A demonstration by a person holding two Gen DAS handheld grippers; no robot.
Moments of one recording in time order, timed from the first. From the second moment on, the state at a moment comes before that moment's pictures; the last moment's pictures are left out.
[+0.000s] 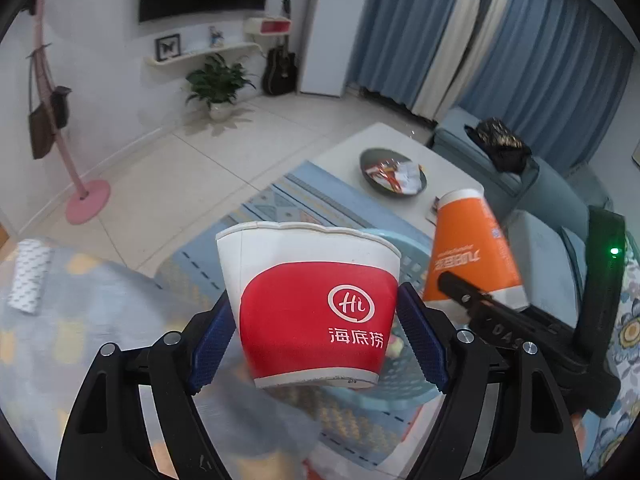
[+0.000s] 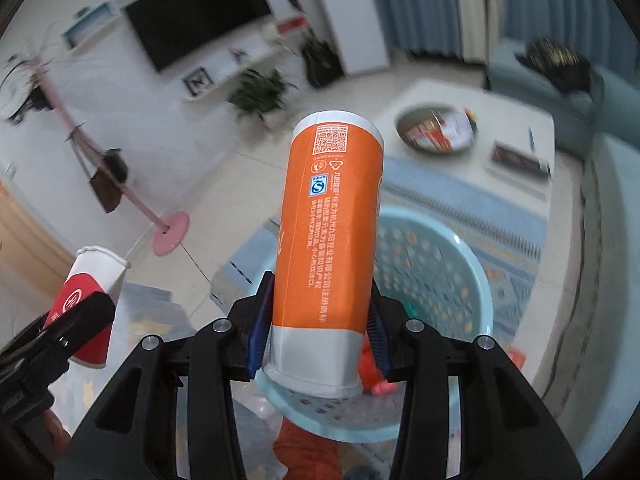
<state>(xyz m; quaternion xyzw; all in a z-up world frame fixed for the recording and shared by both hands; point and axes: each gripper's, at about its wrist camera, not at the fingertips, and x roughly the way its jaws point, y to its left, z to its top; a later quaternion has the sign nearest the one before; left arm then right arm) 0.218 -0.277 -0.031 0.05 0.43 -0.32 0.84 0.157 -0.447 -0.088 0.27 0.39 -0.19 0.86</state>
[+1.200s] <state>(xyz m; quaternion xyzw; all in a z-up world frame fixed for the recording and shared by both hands) 0.122 -0.113 0.025 -0.03 0.33 -0.25 0.91 0.128 -0.312 -0.018 0.17 0.32 -0.04 0.93</state>
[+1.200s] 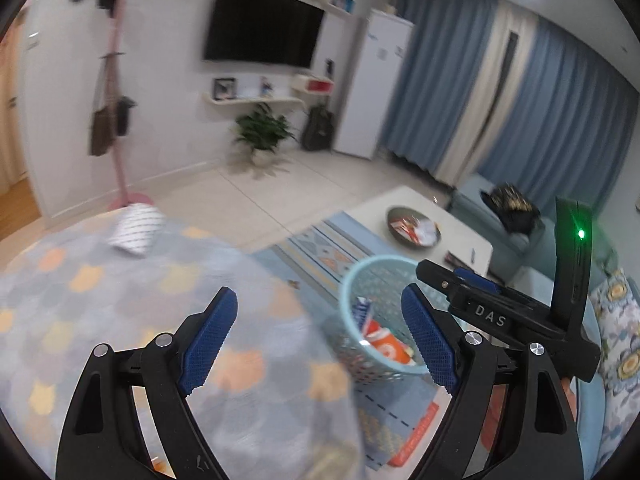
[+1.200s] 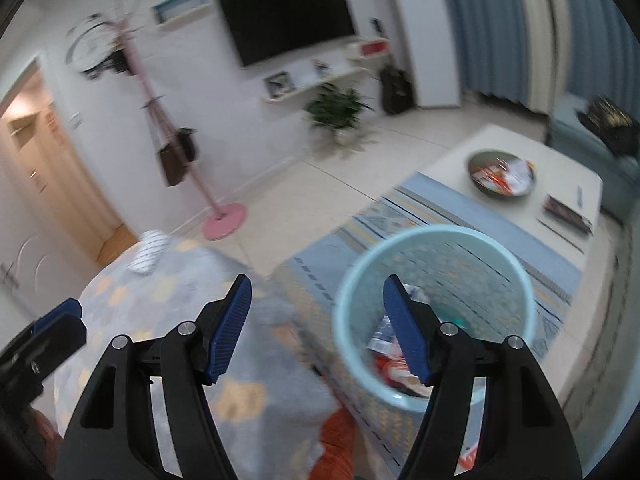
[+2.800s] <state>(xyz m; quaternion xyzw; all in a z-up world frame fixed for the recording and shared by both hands) 0.057 0.031 -0.100 0.05 0.46 -0.08 0.88 0.216 -0.099 -0.041 0.09 0.42 0.15 0.89</state>
